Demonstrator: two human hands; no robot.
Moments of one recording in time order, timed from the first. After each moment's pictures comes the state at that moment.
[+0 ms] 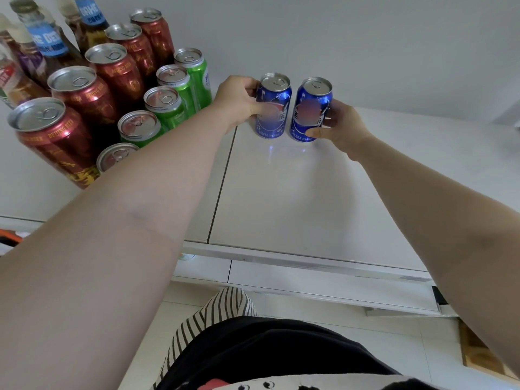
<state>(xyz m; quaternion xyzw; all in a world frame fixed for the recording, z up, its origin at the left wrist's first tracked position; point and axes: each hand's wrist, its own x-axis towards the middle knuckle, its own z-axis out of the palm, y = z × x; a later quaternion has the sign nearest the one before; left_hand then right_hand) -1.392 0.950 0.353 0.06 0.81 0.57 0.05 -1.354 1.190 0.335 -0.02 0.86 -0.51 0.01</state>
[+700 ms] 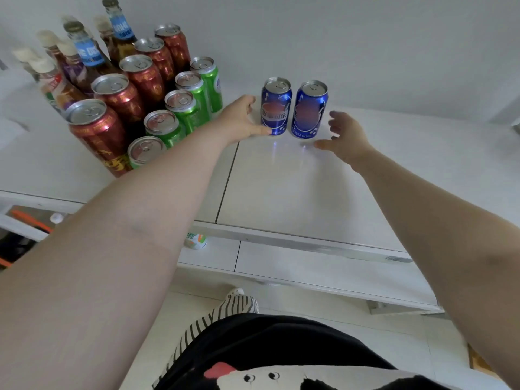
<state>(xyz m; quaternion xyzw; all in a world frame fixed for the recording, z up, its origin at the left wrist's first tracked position) -1.335 0.942 0.361 0.06 0.91 0.41 0.06 -1.306 1.195 0.343 0.04 0.88 -0.48 0.01</state>
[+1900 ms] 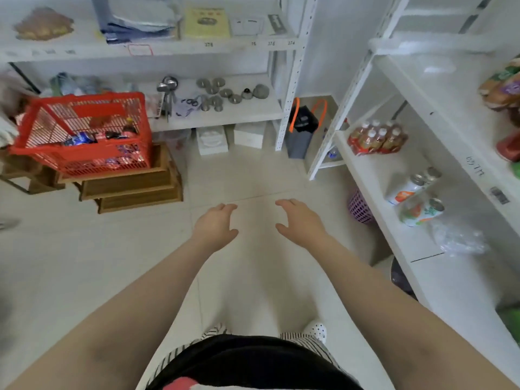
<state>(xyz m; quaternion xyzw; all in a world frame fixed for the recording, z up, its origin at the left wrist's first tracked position) -0.520 0.713 0.222 -0.51 0.82 0.25 0.02 -0.728 0.790 0.251 -0.62 0.75 -0.04 0.22</state>
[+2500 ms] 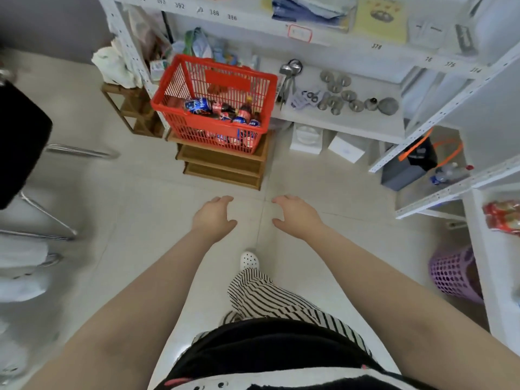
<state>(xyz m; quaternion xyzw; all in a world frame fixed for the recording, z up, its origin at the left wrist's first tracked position) -0.242 0.575 0.183 -0.70 0.65 0.30 -0.01 -0.460 0.554 0.197 -0.76 0.59 0.07 0.26</state>
